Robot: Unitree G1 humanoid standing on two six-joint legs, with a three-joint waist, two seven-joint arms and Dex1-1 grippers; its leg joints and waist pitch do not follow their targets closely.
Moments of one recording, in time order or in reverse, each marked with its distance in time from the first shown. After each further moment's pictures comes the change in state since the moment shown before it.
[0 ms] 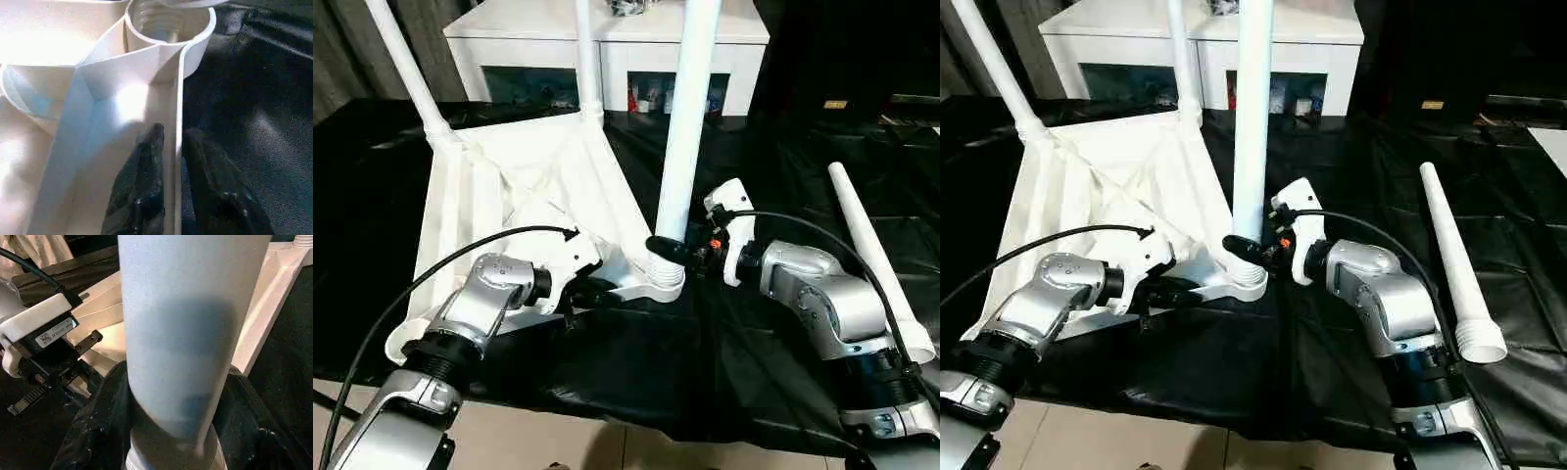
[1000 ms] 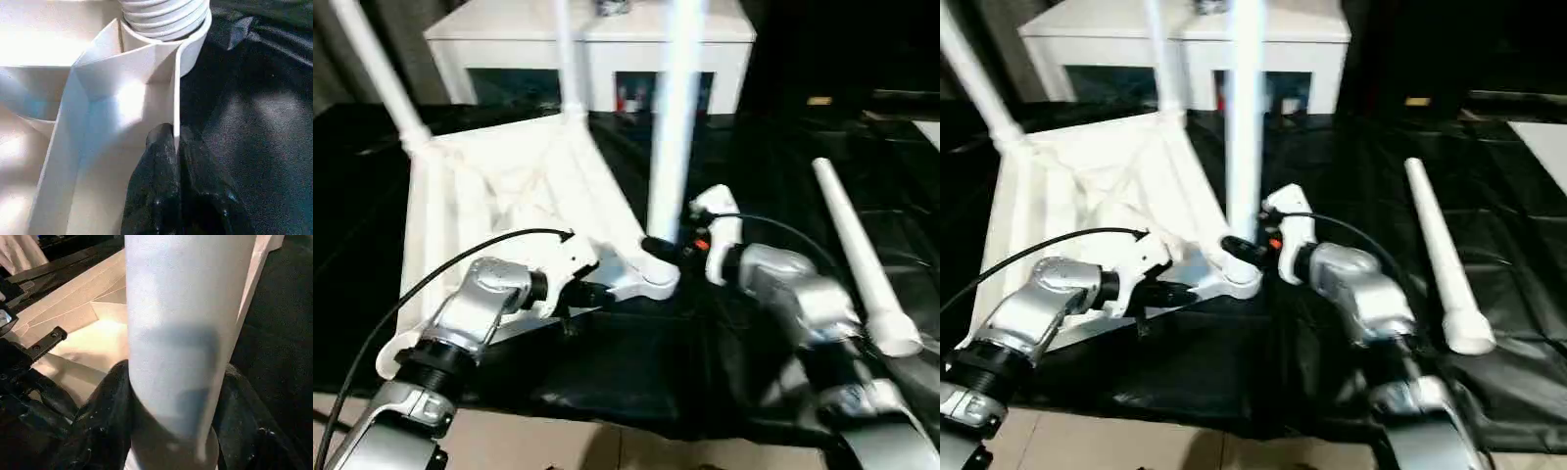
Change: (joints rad) left arm 0.058 0.016 0.016 -0.126 -0.006 0.105 0.030; right arm -0.088 0.097 0.008 0.336 -0.061 -0.217 -0.025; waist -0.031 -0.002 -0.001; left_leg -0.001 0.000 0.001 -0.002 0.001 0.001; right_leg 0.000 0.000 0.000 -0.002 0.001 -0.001
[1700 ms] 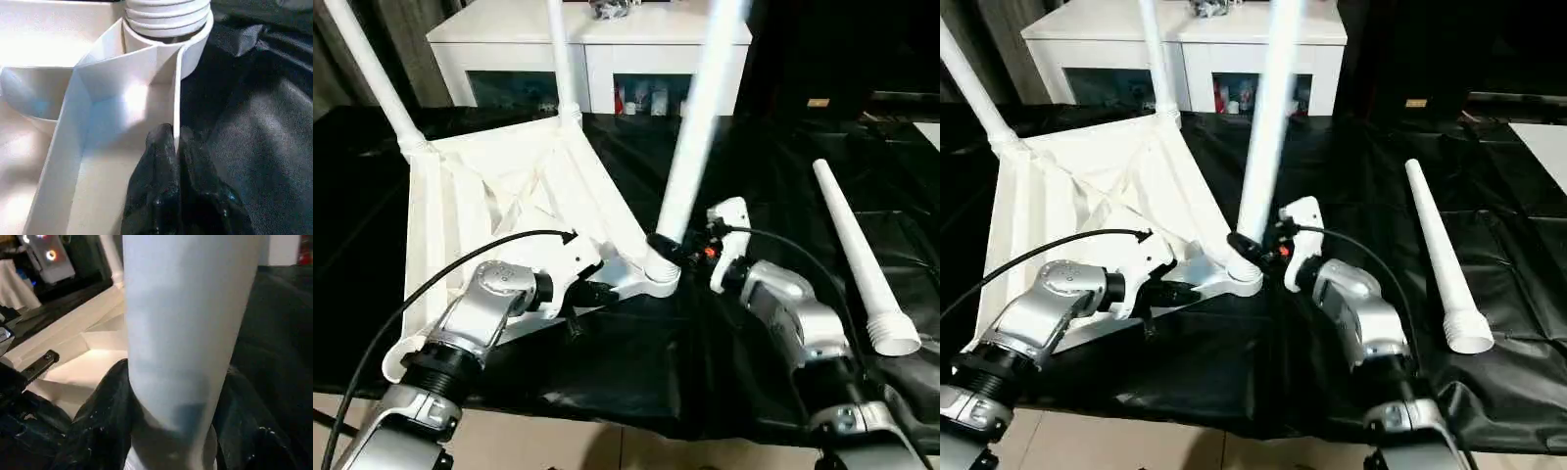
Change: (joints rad) left arm 0.005 -0.031 0.001 0.004 -0.005 -0.002 0.068; right arm 0.133 0.045 -0.087 0.018 0.048 -0.225 -0.030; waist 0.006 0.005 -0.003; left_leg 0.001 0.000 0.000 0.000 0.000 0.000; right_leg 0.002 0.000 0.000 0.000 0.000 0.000
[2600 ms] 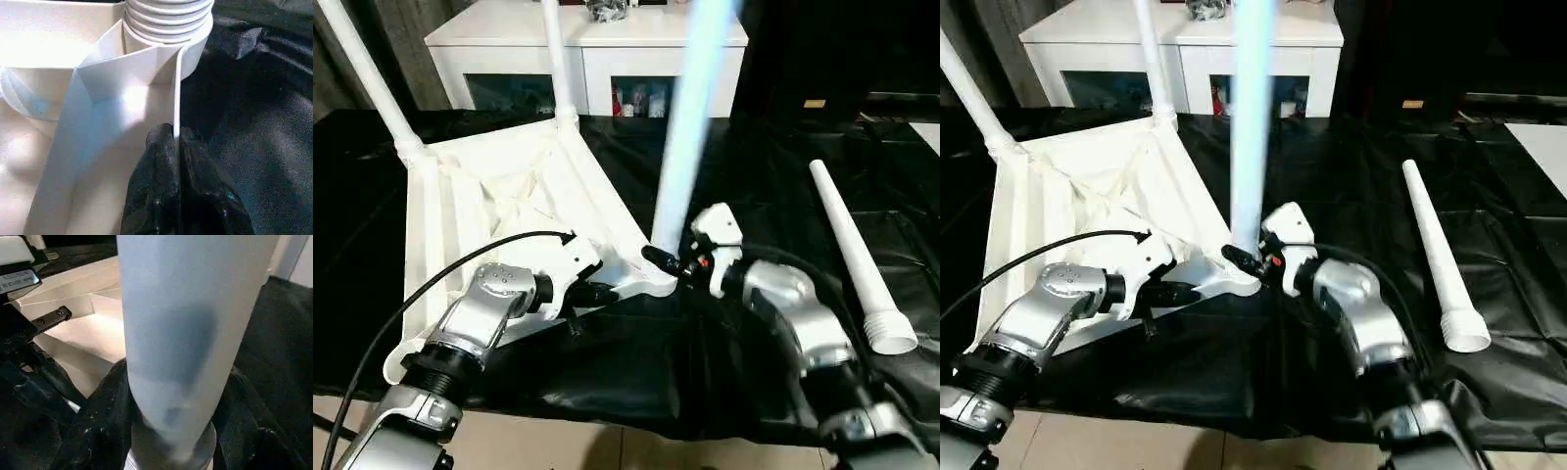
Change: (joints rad) left arm 0.003 0.009 0.000 0.010 -0.016 -0.004 -0.001; right arm -0.053 -0.080 0.146 -0.020 -0.139 -0.016 0.053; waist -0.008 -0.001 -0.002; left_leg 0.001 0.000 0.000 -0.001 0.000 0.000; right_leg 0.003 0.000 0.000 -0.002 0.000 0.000
